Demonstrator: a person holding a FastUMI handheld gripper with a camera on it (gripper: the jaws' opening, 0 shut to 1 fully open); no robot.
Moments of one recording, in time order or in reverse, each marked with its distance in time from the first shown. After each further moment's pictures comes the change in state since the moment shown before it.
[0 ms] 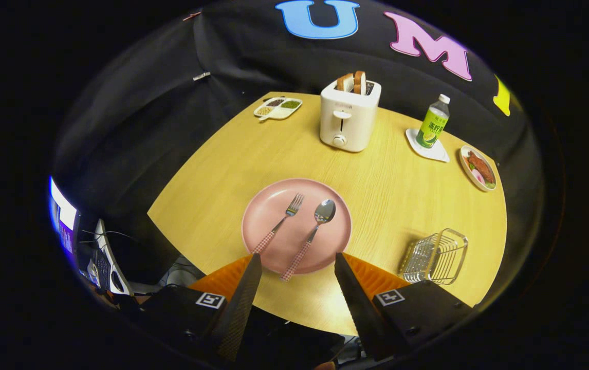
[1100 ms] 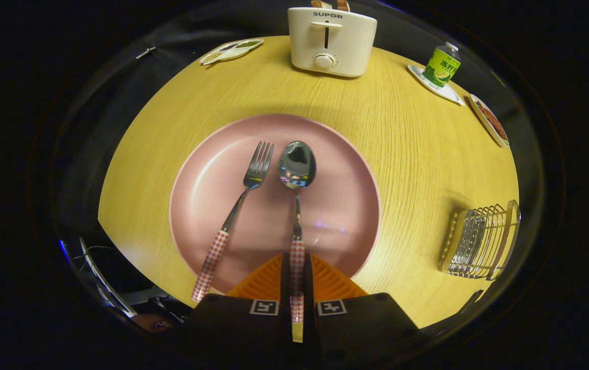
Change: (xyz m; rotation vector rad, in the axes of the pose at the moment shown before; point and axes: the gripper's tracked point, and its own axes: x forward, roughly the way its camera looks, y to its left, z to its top) arm 0.109 -0.023 -0.040 0.139 0.254 -0.124
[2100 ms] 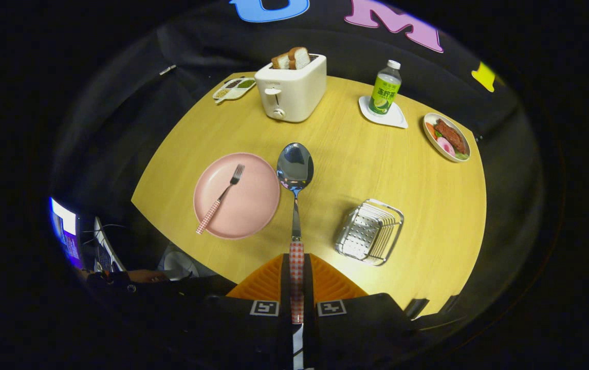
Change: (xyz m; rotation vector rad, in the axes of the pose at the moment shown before) arm -0.181 -0.139 -0.018 -0.081 -0.043 0.057
